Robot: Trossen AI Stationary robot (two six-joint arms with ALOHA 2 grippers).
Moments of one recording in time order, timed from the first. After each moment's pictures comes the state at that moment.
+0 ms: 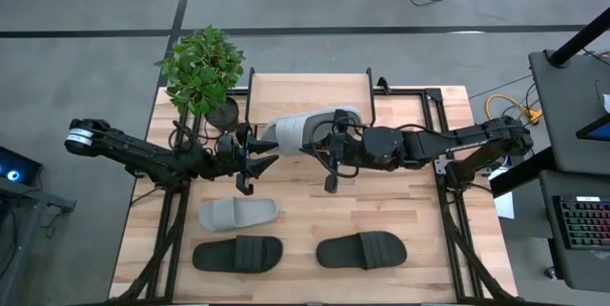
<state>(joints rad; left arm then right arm) -0.16 1.07 0.49 0.96 -0.31 -0.12 0.20 1.49 1.38 -0.05 0.35 -0.08</state>
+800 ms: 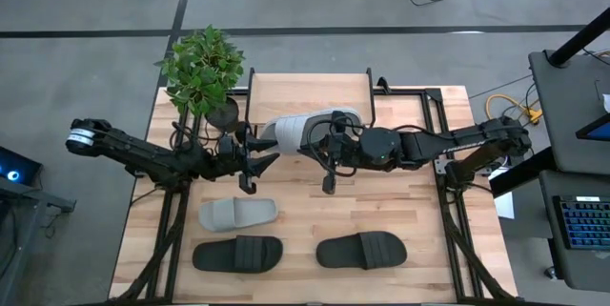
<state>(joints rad) -0.16 1.09 0.50 0.99 -0.34 -0.04 0.20 1.51 1.39 -0.03 0.33 -0.05</state>
